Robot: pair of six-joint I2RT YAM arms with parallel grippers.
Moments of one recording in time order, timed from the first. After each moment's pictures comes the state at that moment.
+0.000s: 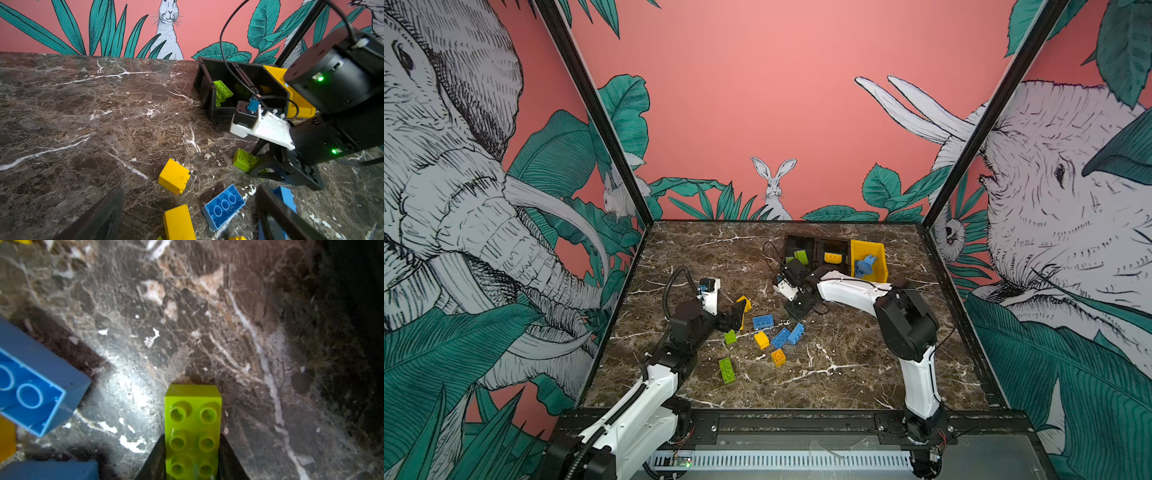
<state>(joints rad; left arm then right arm) -0.35 0.86 0.31 0.22 0.16 -0.18 0.74 2.05 1.47 -0.68 -0.05 -0.10</state>
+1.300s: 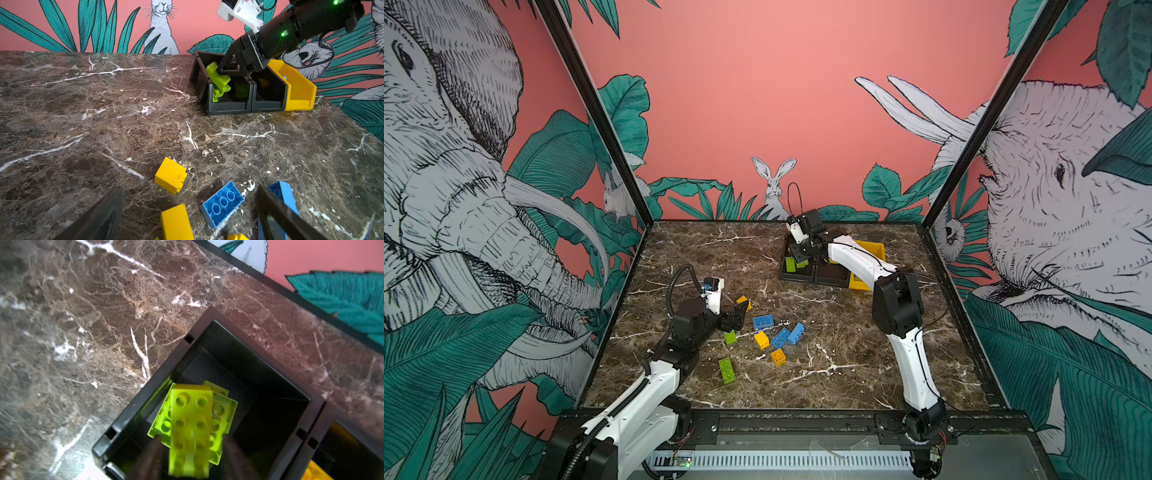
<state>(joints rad) -0.36 0.90 0.33 0.22 0.18 -0.16 0.52 2.30 2.04 -0.64 0.00 -0.07</state>
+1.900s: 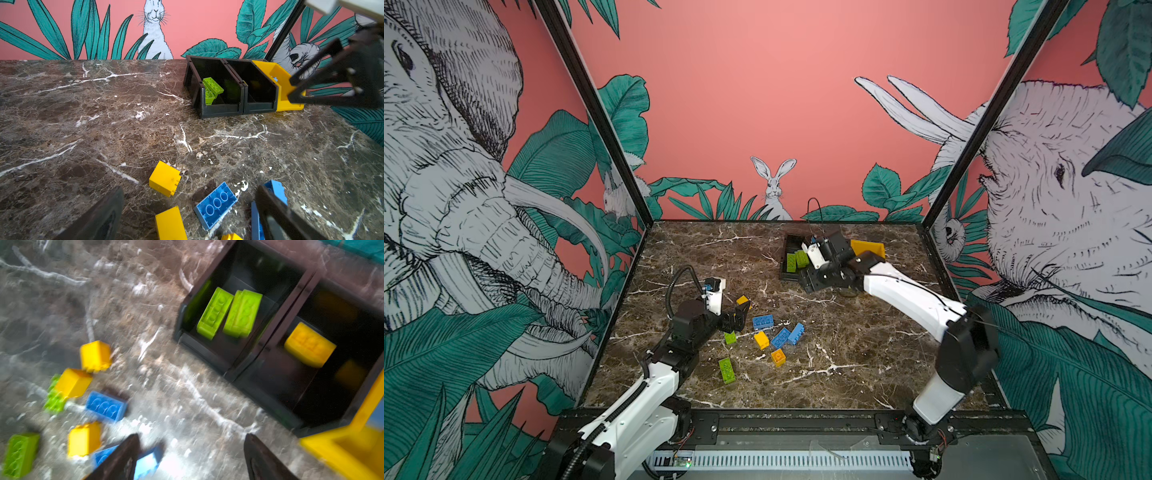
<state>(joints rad) -0.38 0.86 0.33 0.22 0.19 -0.15 0.66 1.61 1.31 -0.63 -0.04 0.18</state>
